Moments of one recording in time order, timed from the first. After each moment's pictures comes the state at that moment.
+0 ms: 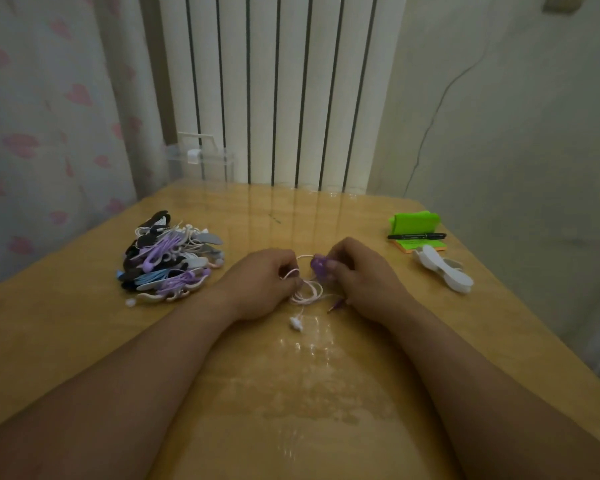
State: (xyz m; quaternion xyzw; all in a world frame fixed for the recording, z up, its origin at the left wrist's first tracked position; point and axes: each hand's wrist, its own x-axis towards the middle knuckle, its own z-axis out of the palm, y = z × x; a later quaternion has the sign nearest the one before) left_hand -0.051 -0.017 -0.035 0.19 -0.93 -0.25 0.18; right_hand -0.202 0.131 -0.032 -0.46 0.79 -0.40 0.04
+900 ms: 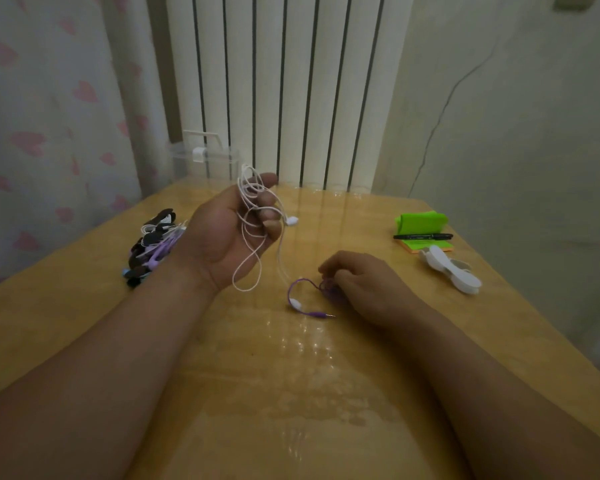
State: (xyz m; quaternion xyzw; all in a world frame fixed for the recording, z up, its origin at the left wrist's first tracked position) left_hand -0.031 -0.021 0.025 0.02 -0.38 -0.88 0.28; right_hand -0.191 0.135 -0.024 -0.48 0.81 -0.33 0.10
